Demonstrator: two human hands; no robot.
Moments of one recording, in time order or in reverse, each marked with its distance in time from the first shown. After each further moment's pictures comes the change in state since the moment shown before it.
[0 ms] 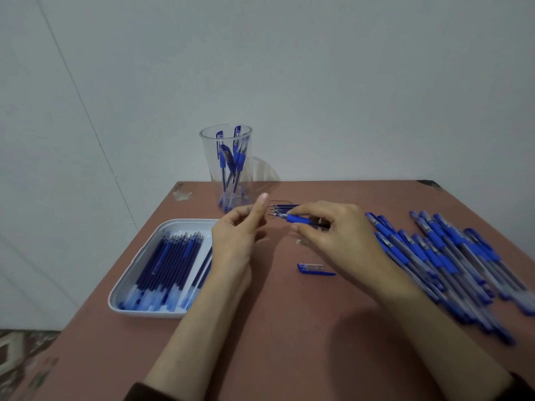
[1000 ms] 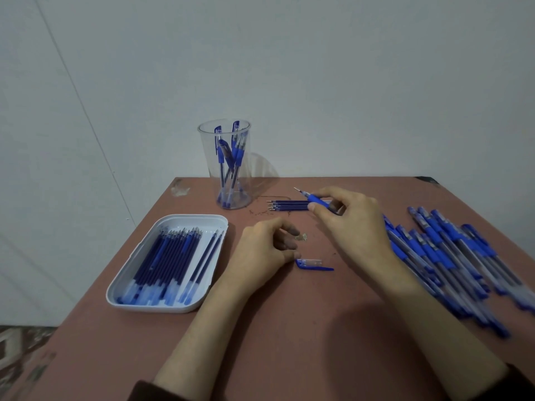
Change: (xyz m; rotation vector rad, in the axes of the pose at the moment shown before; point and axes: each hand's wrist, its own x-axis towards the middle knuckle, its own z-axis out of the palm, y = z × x) left_hand -0.004 -0.013 -0.003 0.851 -0.446 0.274; right_hand 0.003 0.007 -0.005 -0.003 0.177 0.231
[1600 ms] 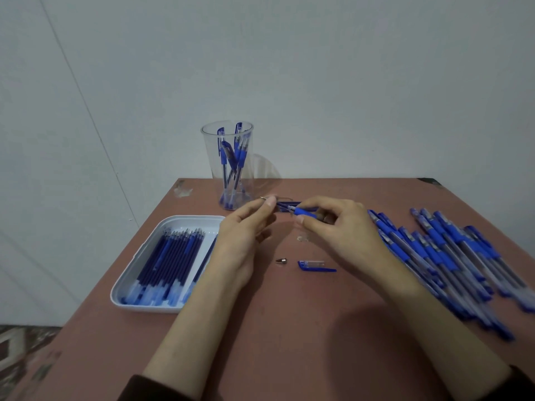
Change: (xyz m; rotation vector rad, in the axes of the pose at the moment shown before) left_hand 0.005 0.009 -0.014 -0.945 0.212 -0.271; right_hand -0.005 -0.004 0.003 0.150 -0.219 -0.043
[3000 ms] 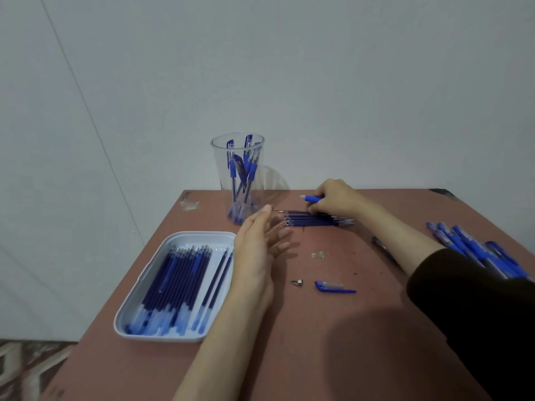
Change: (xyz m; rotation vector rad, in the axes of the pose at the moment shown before) left_hand 0.005 0.006 0.009 -0.248 0.147 -0.031; right_hand 0.127 0.046 0.014 -0.398 -0.338 0.192
